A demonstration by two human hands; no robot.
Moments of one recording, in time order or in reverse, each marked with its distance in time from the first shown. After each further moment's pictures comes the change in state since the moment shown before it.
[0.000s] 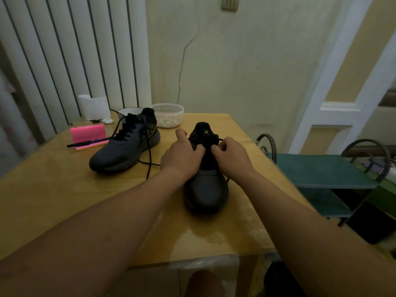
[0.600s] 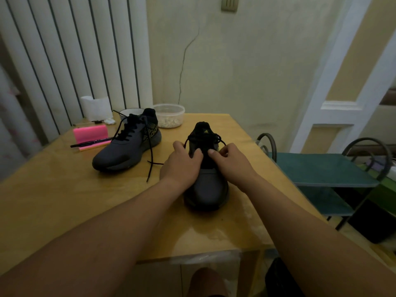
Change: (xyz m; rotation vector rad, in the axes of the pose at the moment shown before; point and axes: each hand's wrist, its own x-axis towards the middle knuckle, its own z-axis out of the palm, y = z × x) left_hand -0.026 -0.011 0.000 -0.138 -0.037 -0.105; right_hand -0.017 0.014 -0.003 0.078 -0.157 0.128
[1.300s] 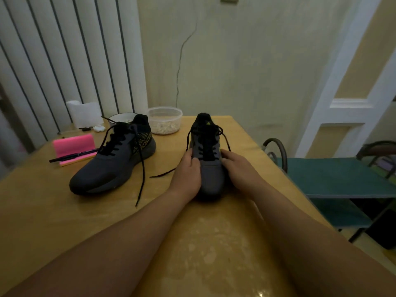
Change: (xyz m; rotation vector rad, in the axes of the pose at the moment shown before) left_hand 0.064 -0.003 0.049 -0.477 -0.108 0.017; right_hand 0.068 0.023 0.005 0.187 -0.078 -0.083
